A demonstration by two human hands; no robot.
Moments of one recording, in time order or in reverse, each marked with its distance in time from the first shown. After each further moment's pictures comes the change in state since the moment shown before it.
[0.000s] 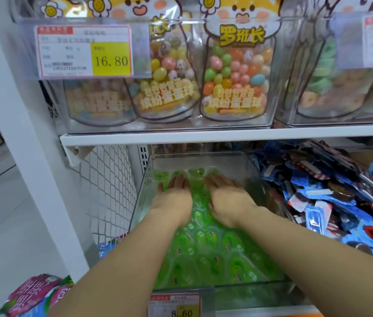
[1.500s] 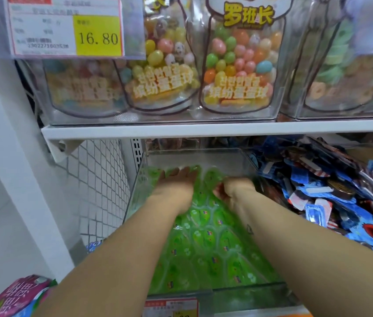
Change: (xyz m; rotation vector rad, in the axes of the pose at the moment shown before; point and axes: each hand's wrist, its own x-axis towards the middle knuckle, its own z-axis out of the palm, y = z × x) left_hand 0.027 0.001 0.000 0.027 0.089 0.120; right_hand 0.028 0.015 0.004 1.724 0.205 0.774
